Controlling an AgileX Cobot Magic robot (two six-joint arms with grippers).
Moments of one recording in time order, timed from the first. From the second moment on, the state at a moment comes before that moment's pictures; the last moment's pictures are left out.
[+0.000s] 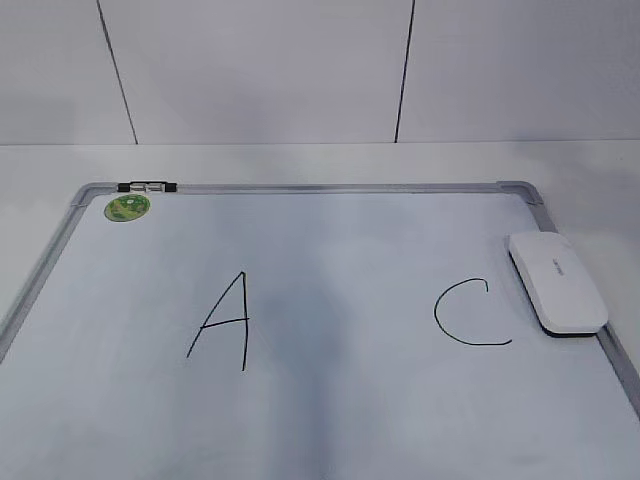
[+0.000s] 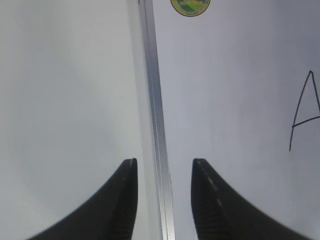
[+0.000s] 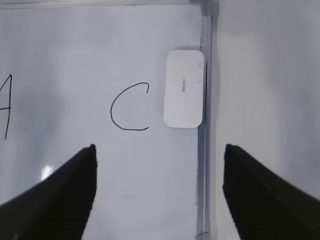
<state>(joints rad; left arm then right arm) 0.01 1.45 -1.39 -0.13 1.22 0.11 0.16 1.00 -1.26 0.00 1.26 0.15</state>
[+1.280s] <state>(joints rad) 0.01 0.31 -0.79 -0.12 1.27 0.13 0.16 0.22 -0.76 -0.11 1.27 0.10</state>
